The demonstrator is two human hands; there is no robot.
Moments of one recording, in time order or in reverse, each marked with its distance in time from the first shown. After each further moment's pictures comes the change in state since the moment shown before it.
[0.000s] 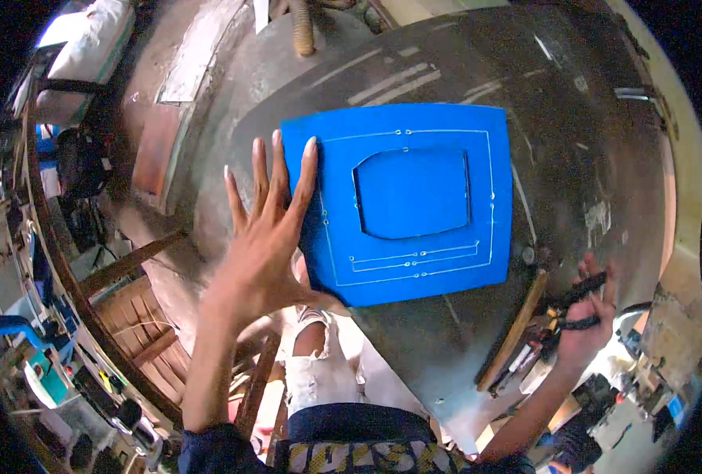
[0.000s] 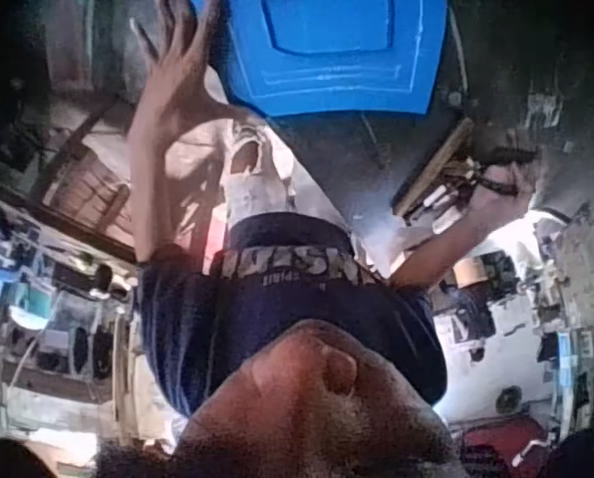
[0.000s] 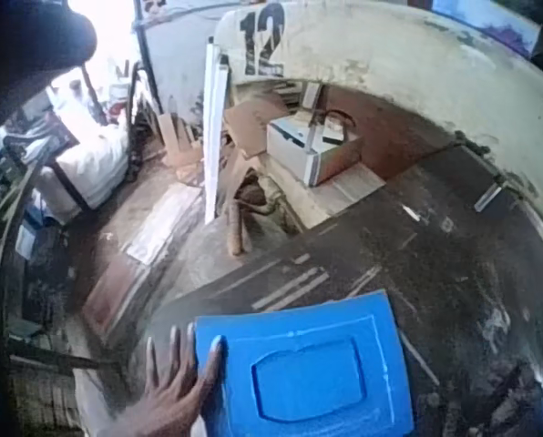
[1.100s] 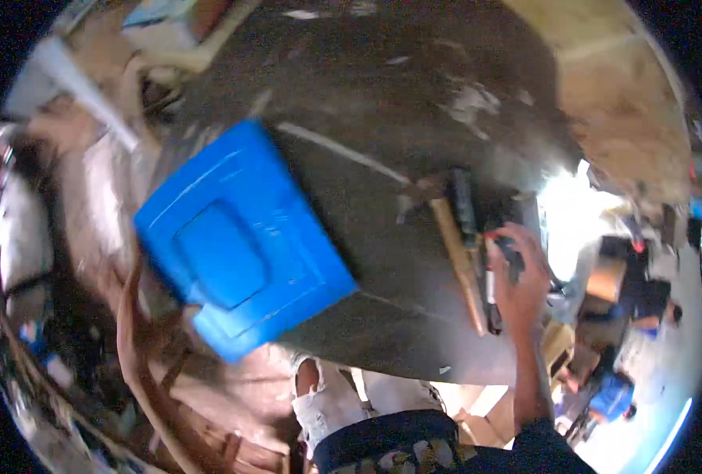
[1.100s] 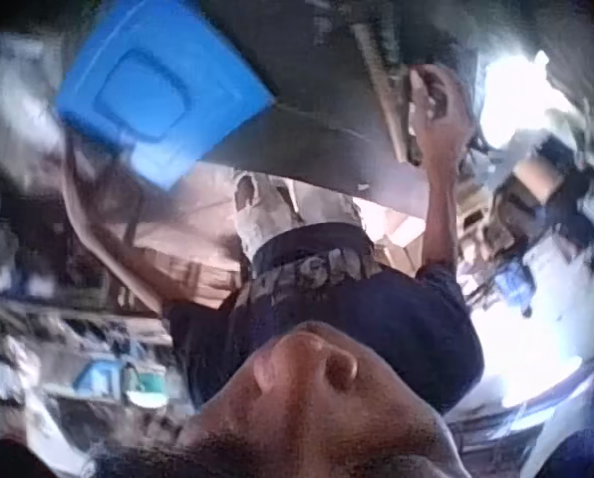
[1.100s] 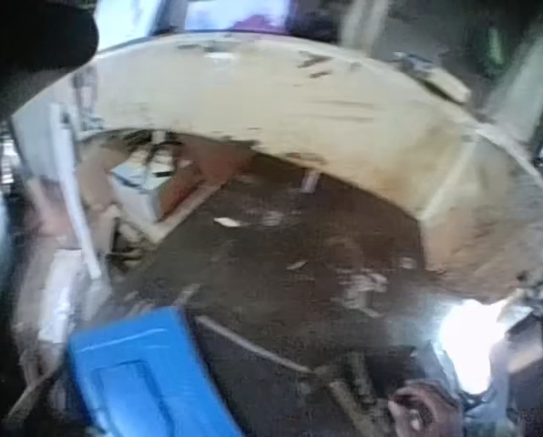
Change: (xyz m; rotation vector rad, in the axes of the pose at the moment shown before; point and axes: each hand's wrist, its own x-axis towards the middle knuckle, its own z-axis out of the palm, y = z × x) left_hand 0.037 -0.064 -0.019 0.018 -0.070 0.270; right_hand -0.087 0.012 -0.029 -1.341 0.241 -0.410
